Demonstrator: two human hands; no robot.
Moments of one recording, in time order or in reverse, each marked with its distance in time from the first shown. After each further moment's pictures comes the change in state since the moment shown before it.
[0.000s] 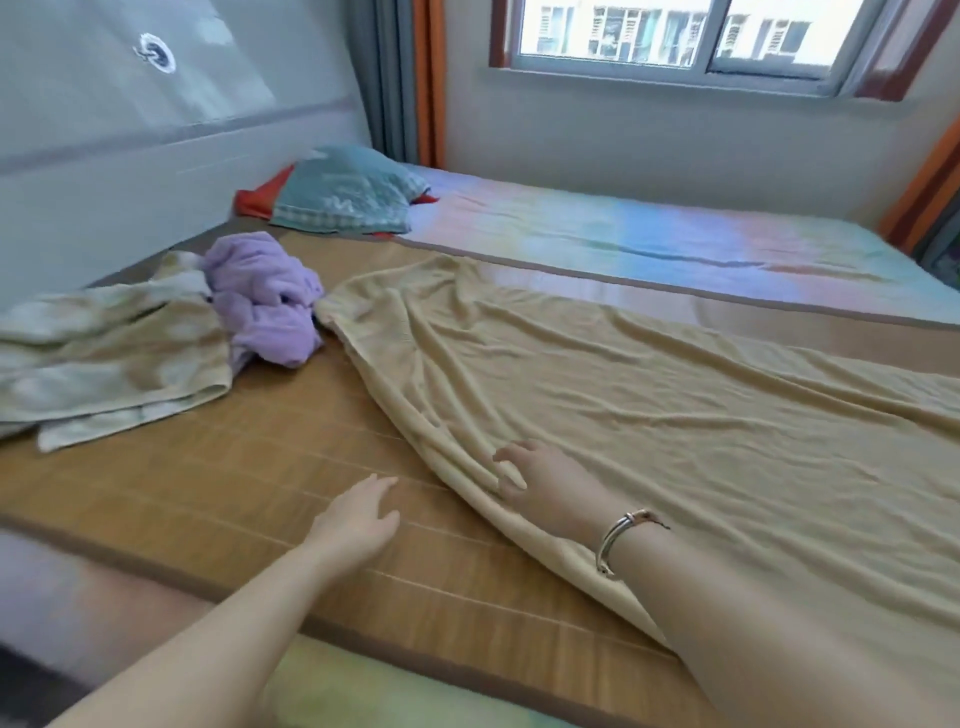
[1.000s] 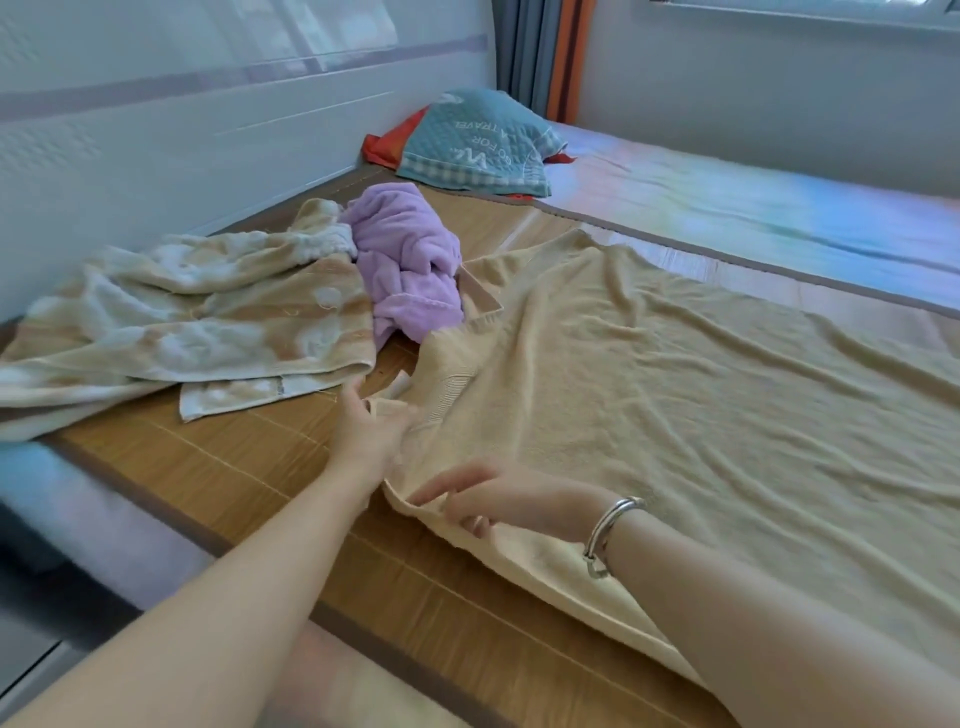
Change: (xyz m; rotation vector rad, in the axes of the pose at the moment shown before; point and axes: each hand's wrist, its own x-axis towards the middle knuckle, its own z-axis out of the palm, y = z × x) left_hand 0.087 -0.124 -0.108 -0.857 0.557 -0.225; right_hand 0.156 -0.173 0.067 0.663 -0.656 -0.191
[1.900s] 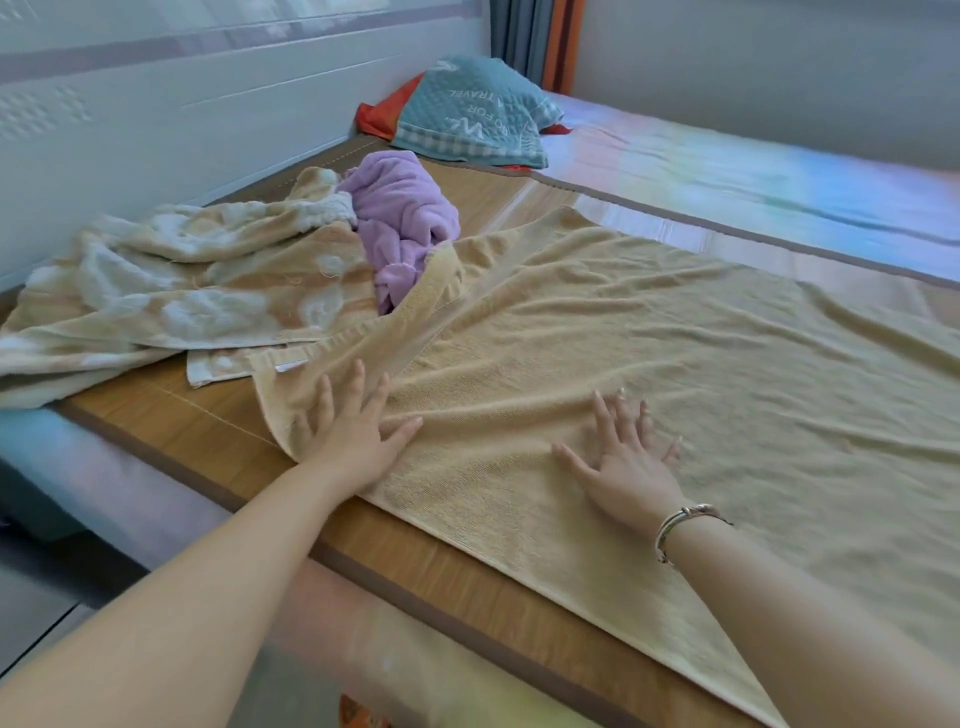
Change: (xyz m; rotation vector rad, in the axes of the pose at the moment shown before) left_hand 0.005 -0.045 -0.028 1.094 -0.306 0.151; right_hand -0.032 0.115 -0.023 -0.637 0.743 0.412
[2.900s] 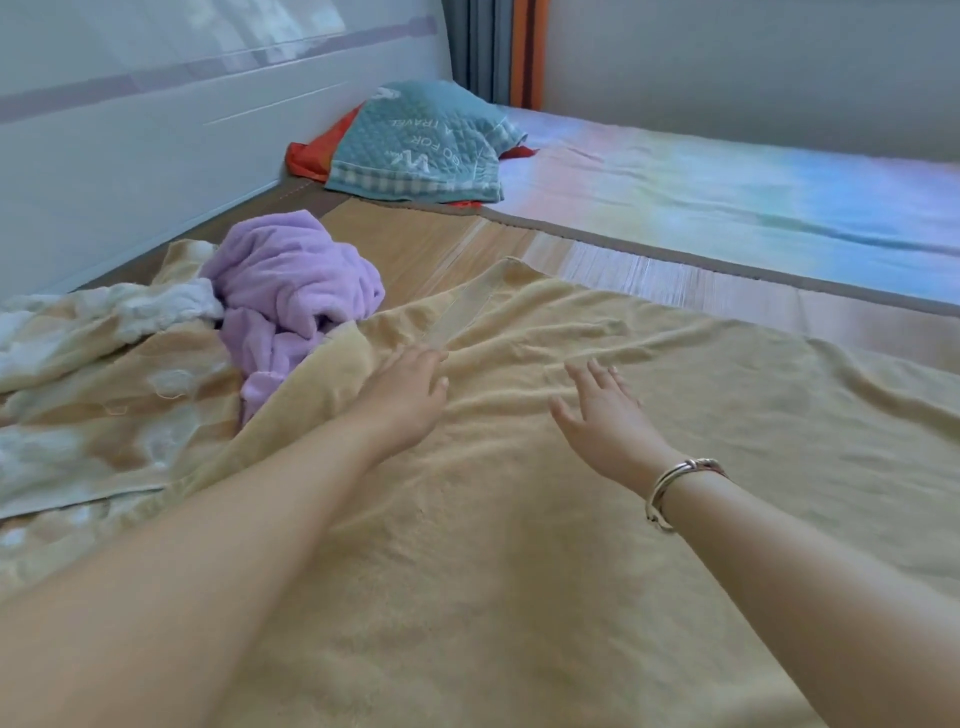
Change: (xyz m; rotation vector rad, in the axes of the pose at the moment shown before) left_hand 0.187 0.182 -0.051 -0.114 0.134 0.353; right_hand 0.195 0.038 -0.099 0.171 0.073 -0.107
